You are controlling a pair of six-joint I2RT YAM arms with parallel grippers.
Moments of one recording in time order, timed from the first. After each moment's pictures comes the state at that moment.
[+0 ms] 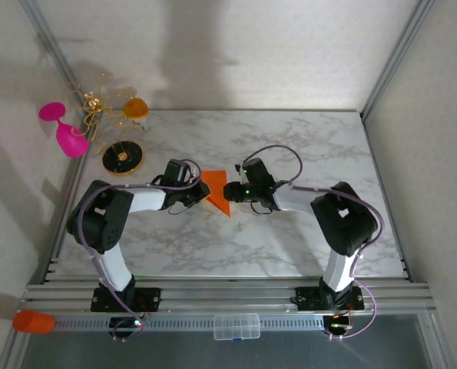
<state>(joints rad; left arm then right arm) -0.38 1.78 0.84 0.12 0.41 -0.95 0.66 1.78 0.95 0.06 -0.23 0.50</state>
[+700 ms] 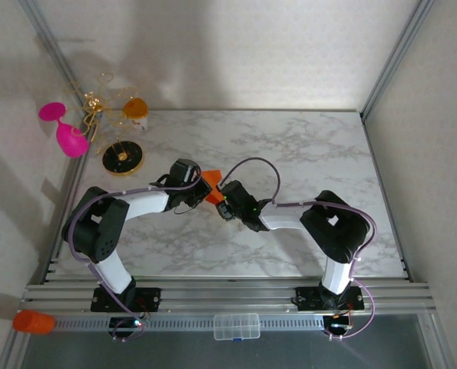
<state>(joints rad) -0.46 1.72 0.87 0.02 0.22 -1.20 0.90 1.81 0.90 0.12 0.19 0.21</state>
